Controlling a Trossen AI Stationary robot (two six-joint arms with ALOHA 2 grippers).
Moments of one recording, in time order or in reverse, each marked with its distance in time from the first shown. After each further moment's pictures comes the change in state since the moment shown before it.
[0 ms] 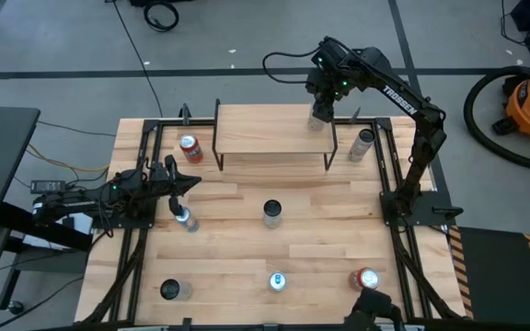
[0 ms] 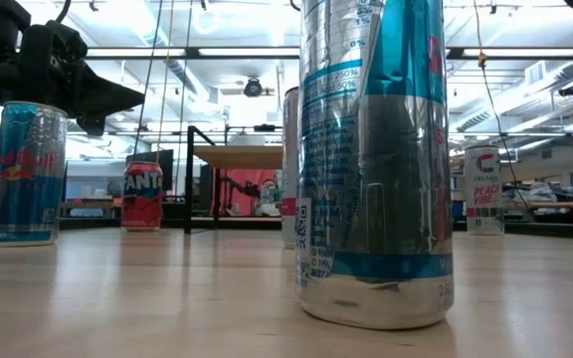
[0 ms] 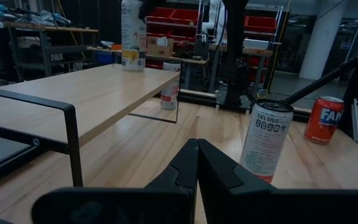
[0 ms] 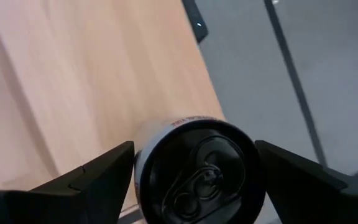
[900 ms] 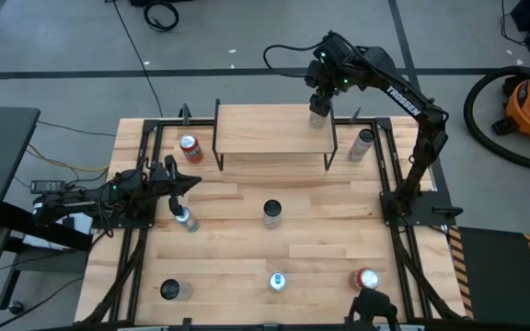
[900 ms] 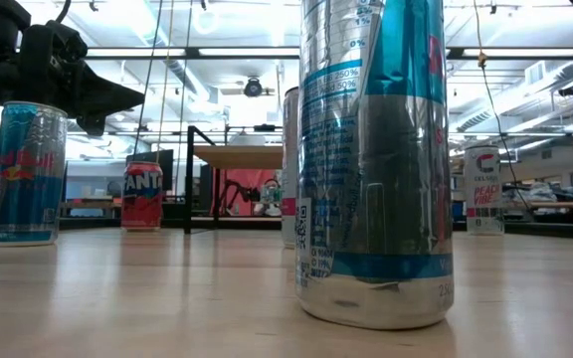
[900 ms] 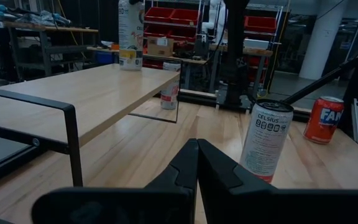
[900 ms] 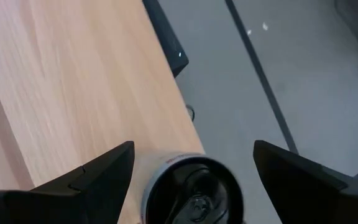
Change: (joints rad) left arm 0.000 0.000 0.000 0.000 0.000 0.000; right arm 0.018 -0.019 0.029 0.101 0.015 0.002
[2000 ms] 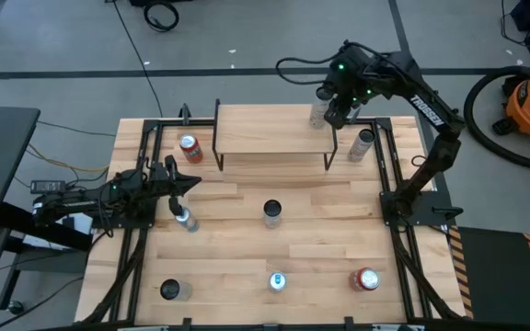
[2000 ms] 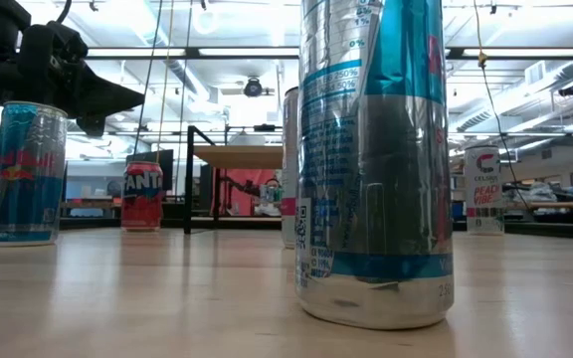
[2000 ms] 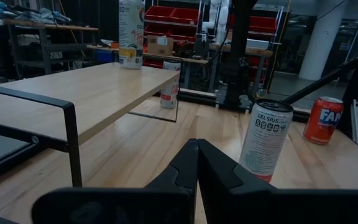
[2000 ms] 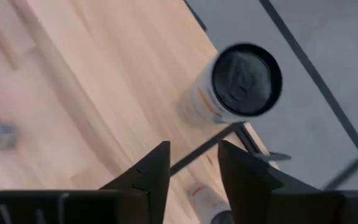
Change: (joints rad) left arm 0.000 0.000 0.000 -0.003 0.000 -0.009; right arm 0.093 -0.125 0.004 -0.267 0.029 0.333
